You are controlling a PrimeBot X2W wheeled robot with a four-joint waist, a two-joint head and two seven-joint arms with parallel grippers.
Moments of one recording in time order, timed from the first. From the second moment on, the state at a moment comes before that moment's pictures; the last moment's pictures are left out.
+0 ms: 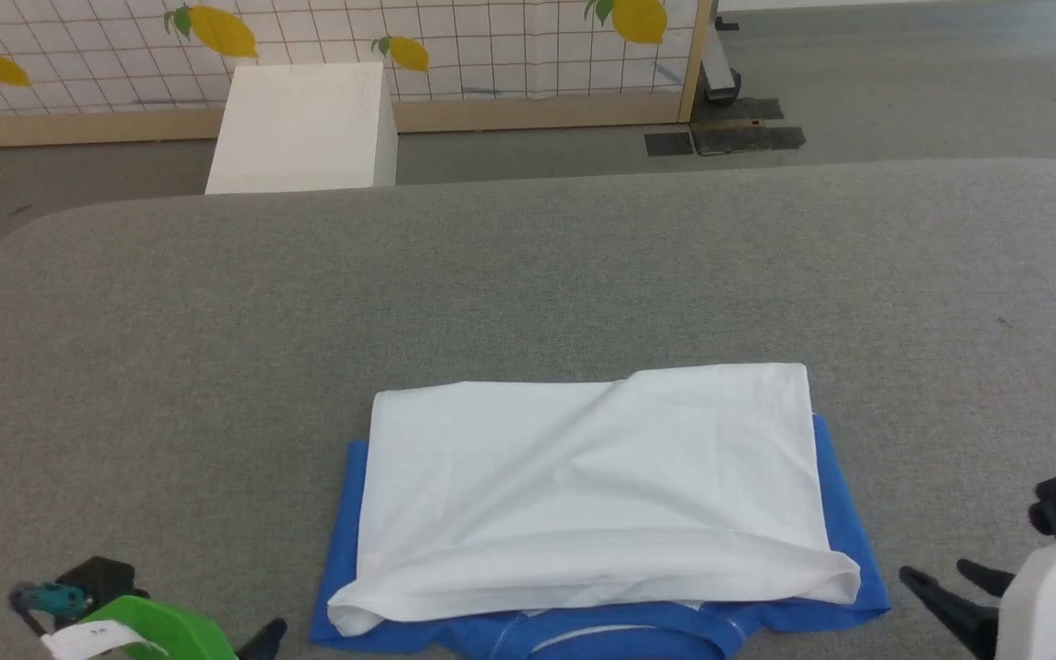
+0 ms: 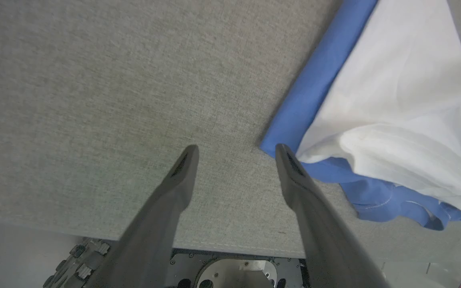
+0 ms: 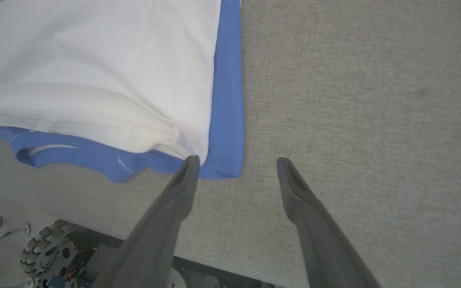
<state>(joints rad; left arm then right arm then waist) 0.21 0.37 -0.10 -0.19 -0.85 0.36 0.67 0.13 -0.45 0.02 -0.11 0.66 0.13 0.74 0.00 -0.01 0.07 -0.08</state>
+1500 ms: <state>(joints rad) -0.15 0.12 -0.02 -0.08 -0.28 0.00 -0.26 -0.31 -0.56 0.38 0.21 0.98 0.13 0.66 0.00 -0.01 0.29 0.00</state>
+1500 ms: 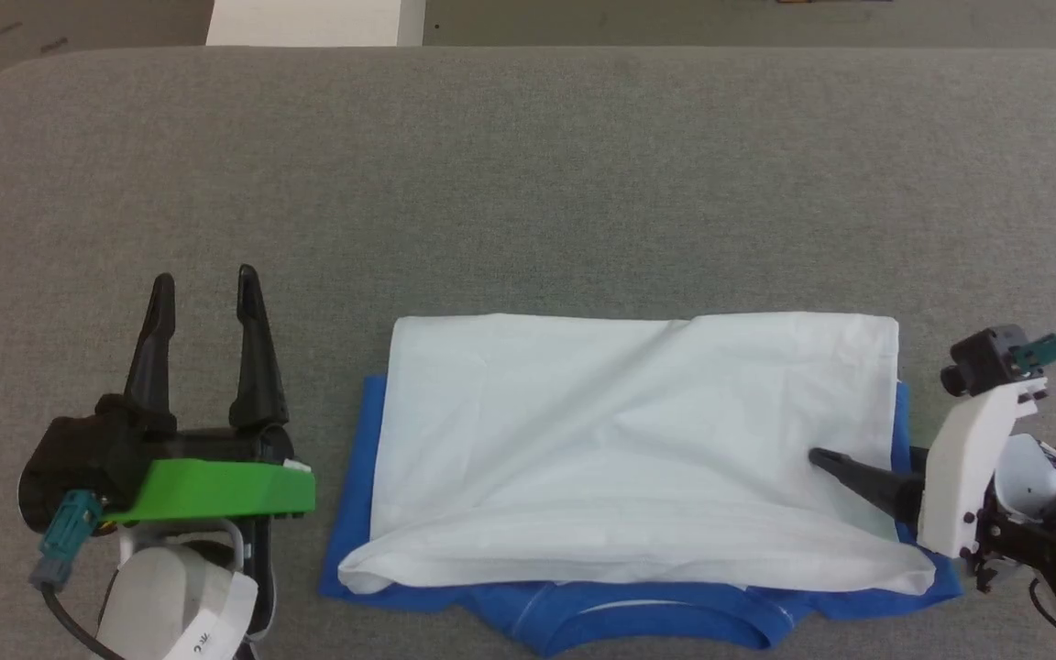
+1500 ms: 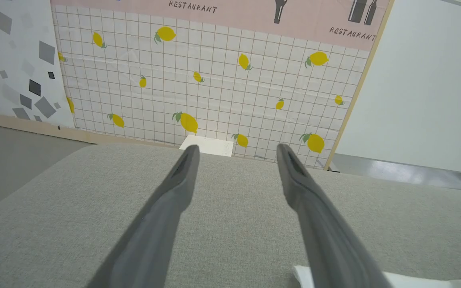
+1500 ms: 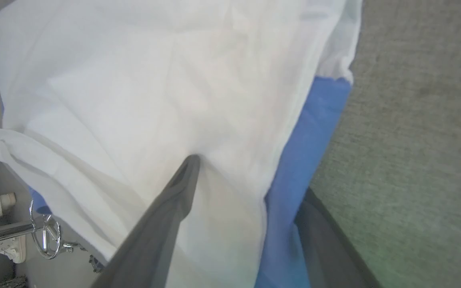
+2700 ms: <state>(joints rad) -0.14 0.06 0.02 -0.05 -0.23 -0.05 -0.26 -0.39 -0.75 0.39 0.50 0.96 0.14 0.54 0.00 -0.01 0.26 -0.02</state>
